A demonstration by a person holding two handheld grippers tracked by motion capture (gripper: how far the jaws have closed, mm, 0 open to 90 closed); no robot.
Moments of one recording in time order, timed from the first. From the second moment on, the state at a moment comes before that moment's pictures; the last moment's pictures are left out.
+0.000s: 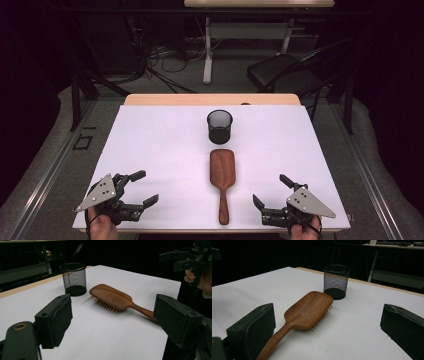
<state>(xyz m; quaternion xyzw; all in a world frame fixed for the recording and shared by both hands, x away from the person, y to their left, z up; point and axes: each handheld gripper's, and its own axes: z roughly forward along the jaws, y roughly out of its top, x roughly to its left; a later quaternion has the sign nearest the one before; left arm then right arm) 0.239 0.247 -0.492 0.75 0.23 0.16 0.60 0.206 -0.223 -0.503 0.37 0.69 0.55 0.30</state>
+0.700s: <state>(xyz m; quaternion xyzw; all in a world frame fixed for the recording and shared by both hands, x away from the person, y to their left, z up) 0.244 0.243 -0.496 0.76 0.27 0.17 0.57 0.219 -0.197 -0.514 0.38 0.73 0.51 0.26</state>
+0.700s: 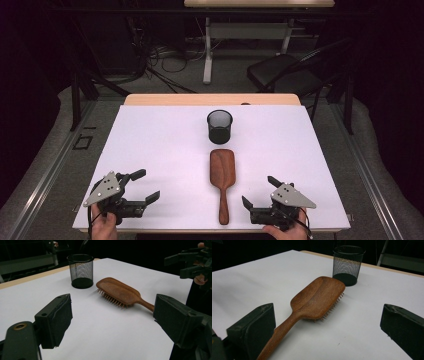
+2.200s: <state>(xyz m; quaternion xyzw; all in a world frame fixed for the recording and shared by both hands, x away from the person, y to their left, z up) 0.245 0.247 -0.501 0.77 0.28 0.16 0.56 0.251 -0.098 -0.546 0.34 0.85 0.37 0.12</state>
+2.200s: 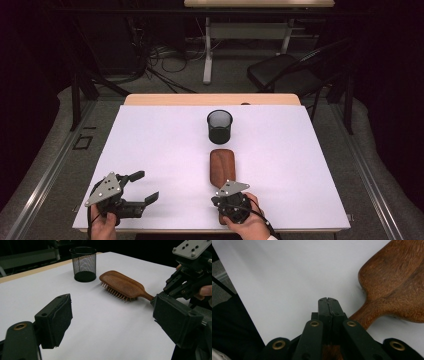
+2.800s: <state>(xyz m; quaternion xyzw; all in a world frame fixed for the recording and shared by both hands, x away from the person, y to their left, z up) 0.247 0.246 -0.502 0.77 0.27 0.16 0.55 0.260 -0.129 -0.543 0.38 0.85 0.36 0.10</state>
